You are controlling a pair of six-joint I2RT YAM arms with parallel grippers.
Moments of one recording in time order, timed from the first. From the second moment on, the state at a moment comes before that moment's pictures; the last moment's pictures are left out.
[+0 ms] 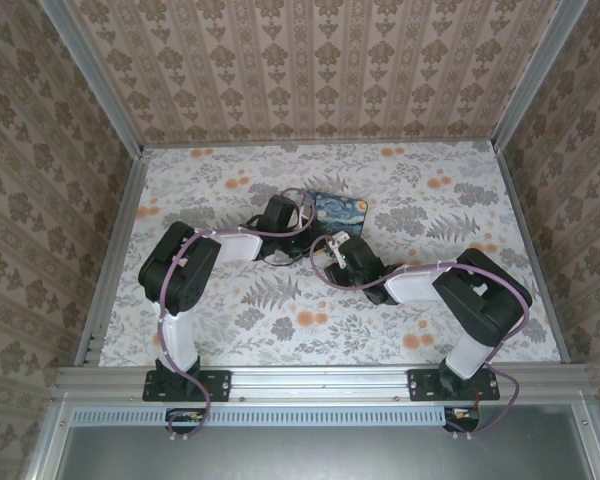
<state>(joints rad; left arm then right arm) -0.63 1.93 1.05 0.12 0.60 -0.91 0.68 1.69 0.65 0.26 0.16 0.09</state>
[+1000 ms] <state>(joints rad) -0.63 1.93 1.05 0.15 0.60 -0.94 0.57 1.76 0.74 0.30 -0.07 0.21</state>
